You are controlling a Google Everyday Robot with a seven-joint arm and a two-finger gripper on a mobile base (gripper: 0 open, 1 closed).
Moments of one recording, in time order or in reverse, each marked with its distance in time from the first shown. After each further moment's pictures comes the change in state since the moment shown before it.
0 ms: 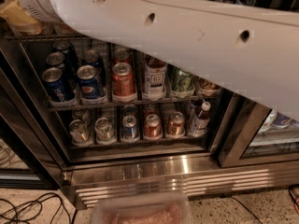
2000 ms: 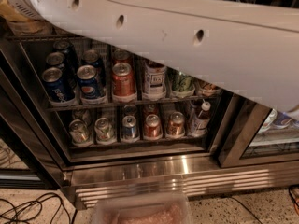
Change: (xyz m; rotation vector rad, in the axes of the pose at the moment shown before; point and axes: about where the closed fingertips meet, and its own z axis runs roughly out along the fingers) arm 0.002 0.001 0.033 0.002 0.057 0.007
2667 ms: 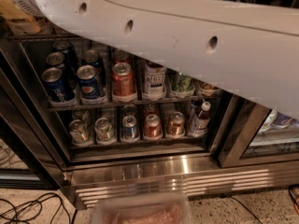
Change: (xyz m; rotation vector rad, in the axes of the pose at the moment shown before) arm -0.010 -0.005 -0.015 0.029 -0.030 0.039
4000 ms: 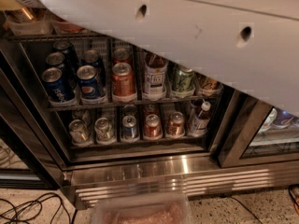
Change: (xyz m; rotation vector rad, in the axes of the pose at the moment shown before) arm -0.026 -0.003 -0.026 -0.002 -0.034 -0.043
